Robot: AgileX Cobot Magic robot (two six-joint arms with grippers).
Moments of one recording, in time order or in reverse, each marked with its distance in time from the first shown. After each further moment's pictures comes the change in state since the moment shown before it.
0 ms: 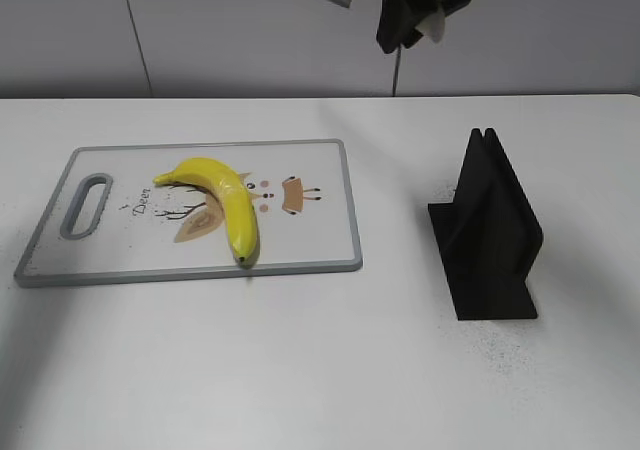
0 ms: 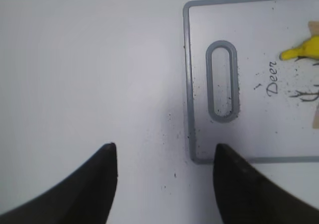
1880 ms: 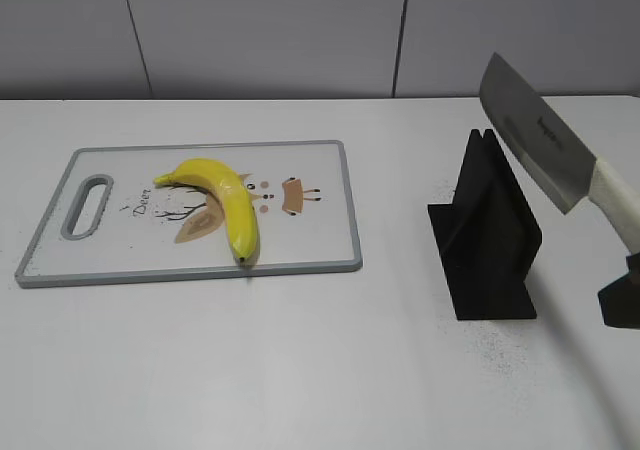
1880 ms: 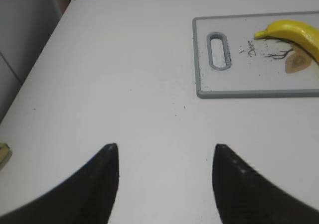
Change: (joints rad) left arm 0.000 -1.669 1.038 0.042 -0.073 -0.041; right arm 0.000 -1.113 1.385 0.001 -0.367 0.385
